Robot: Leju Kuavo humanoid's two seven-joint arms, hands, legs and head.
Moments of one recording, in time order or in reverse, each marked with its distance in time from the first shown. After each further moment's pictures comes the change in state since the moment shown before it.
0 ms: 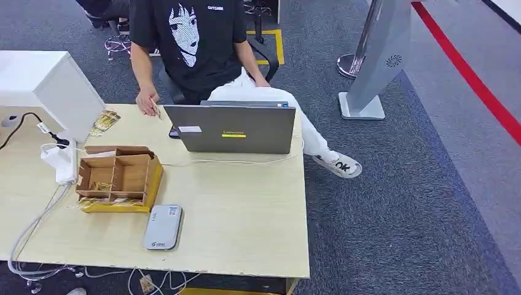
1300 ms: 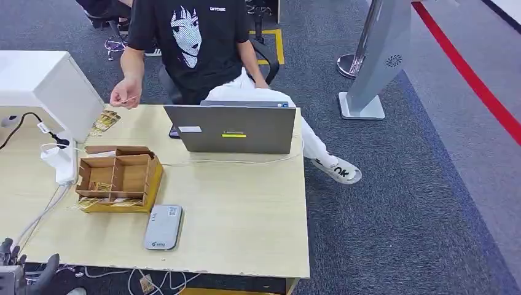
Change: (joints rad) left arm 0.120 0.000 -0.507 -0.701 -0.484 0.422 -0.324; right arm 0.000 0.033 -0.020 0.005 0.038 -0.055 0.023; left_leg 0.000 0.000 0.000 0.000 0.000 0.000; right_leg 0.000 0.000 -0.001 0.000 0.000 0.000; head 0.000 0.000
